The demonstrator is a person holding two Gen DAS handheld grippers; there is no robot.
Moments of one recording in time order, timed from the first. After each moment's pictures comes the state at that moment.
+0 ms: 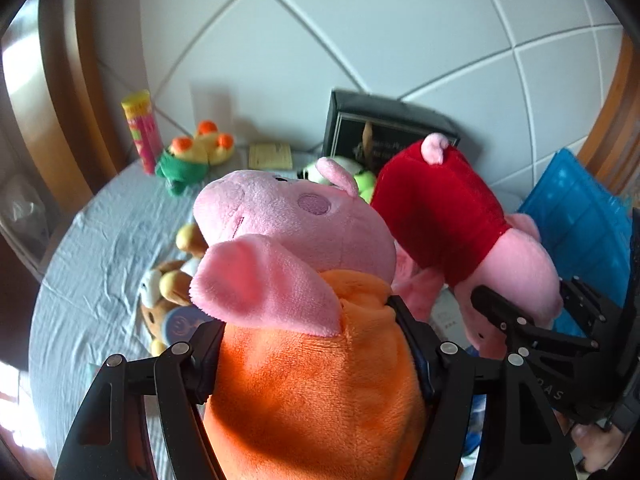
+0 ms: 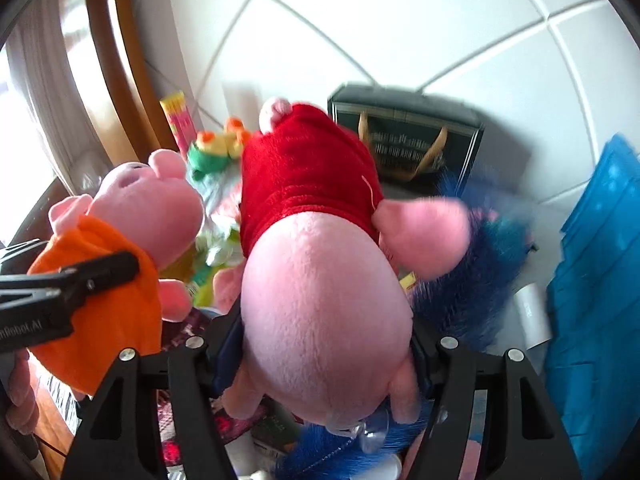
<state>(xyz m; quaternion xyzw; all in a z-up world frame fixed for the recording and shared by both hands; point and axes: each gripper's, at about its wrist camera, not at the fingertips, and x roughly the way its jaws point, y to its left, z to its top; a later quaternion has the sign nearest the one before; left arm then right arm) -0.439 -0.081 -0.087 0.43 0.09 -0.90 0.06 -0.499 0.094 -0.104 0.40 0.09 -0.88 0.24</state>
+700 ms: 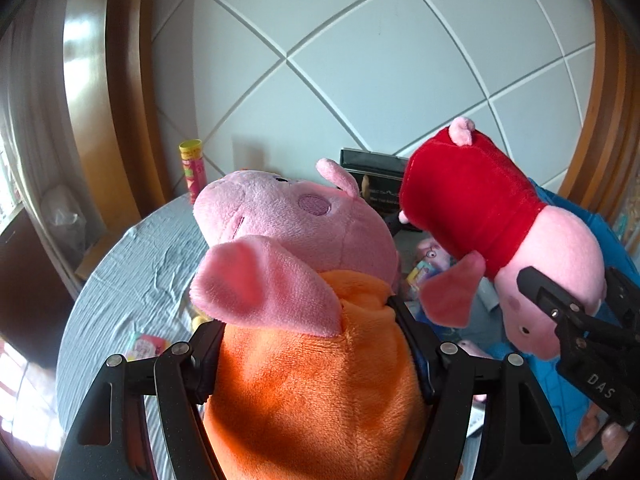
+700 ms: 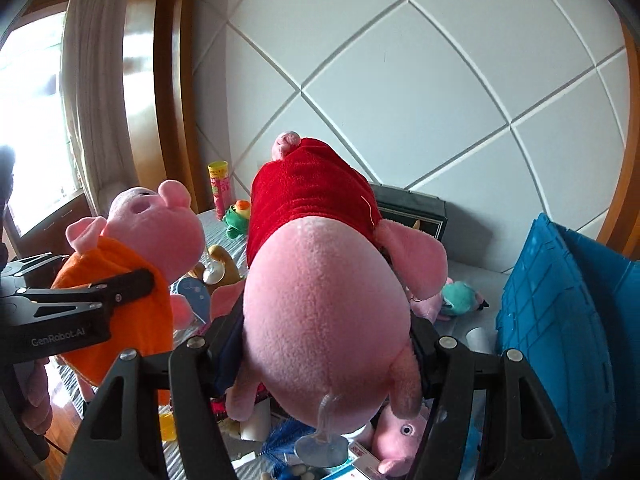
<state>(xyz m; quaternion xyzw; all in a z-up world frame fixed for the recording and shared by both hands) -0.309 -0.034 -0.023 0.34 0.09 -0.93 0.12 -0.361 0.152 0.001 0.26 0.10 -0.92 0.26</state>
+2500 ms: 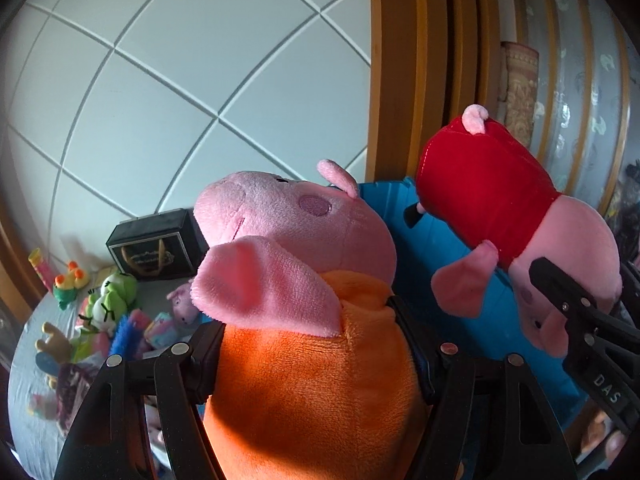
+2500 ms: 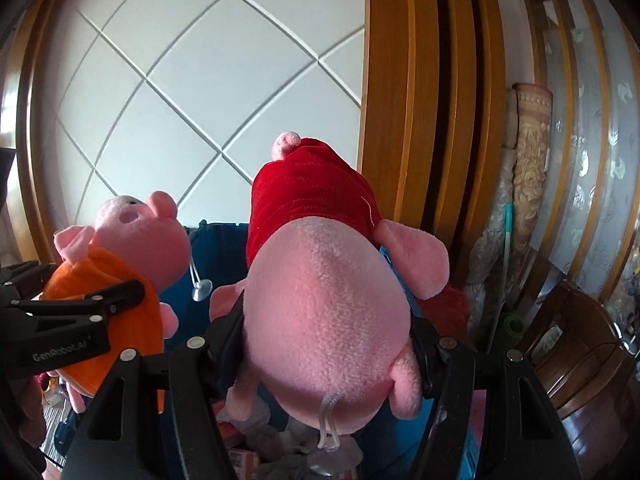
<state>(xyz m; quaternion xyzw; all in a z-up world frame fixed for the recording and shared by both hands) -0.392 0.473 0.066 0.31 -0.02 -0.95 -0.06 -0.341 0.646 0.082 0.22 0.03 -0.98 0.02</state>
